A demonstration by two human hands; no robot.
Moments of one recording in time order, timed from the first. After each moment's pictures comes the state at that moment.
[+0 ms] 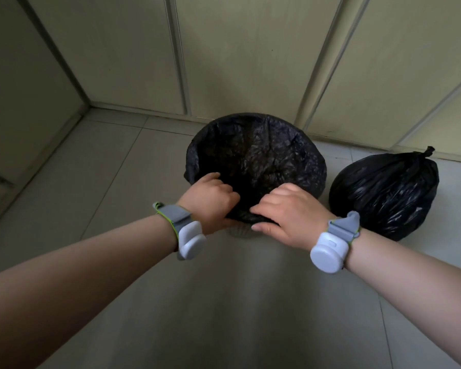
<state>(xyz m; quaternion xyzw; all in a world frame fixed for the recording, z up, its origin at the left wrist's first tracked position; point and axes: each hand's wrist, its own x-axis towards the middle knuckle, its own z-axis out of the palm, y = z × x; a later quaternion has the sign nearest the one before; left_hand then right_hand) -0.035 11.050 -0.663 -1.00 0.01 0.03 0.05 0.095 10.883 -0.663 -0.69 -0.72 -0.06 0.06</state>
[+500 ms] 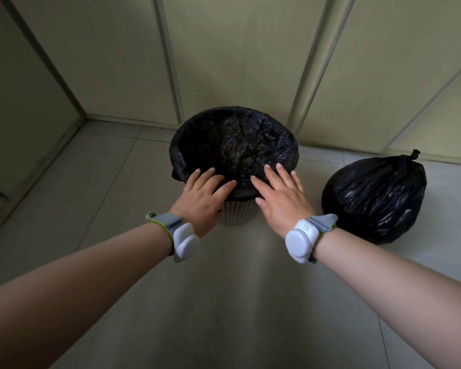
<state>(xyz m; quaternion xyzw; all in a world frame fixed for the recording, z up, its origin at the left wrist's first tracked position) -0.031 11.052 -0.684 -0.99 -0.09 -0.09 0.01 0.099 10.896 -0.666 -0.86 -0.50 0.02 0.05</state>
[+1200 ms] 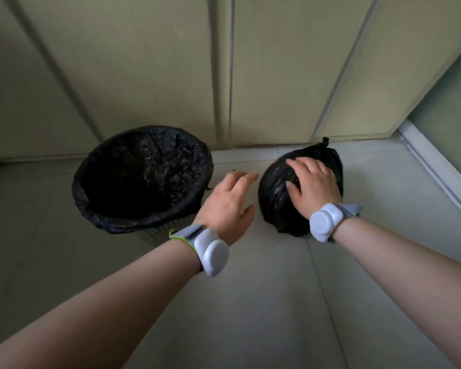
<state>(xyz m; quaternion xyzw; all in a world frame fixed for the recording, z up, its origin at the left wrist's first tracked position) 0.097 10.908 -0.649 -0.96 -0.01 -0.14 -0.25 0.240 10.744 -0.673 -0.92 -0.33 -0.12 0.16</state>
